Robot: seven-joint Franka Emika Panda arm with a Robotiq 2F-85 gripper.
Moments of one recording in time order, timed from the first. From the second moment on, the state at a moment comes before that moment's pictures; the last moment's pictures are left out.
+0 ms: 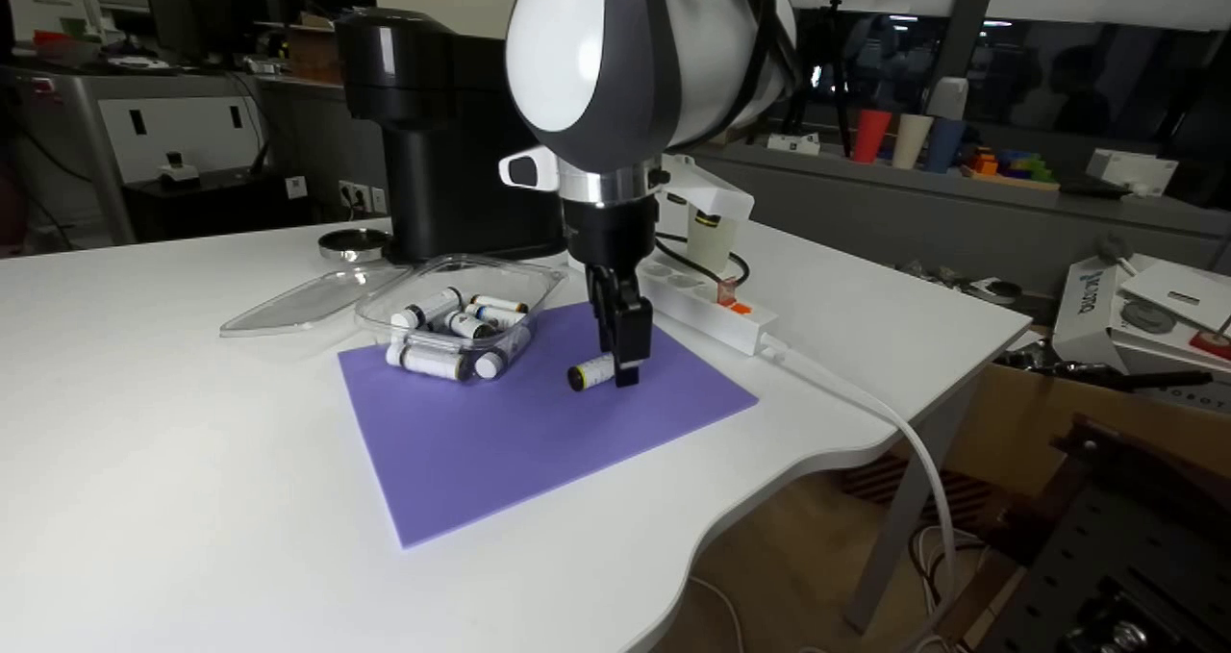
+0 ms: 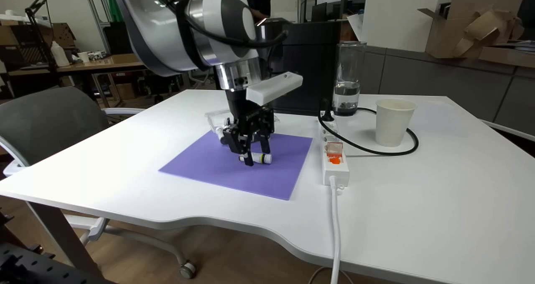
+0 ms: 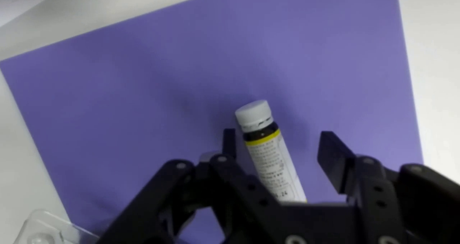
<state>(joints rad) -0.05 0.51 -0.08 -2.35 -0.32 2.86 -1.04</state>
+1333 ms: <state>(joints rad) -0.09 0.28 -0.04 -2.35 -0.28 2.73 -0.90</state>
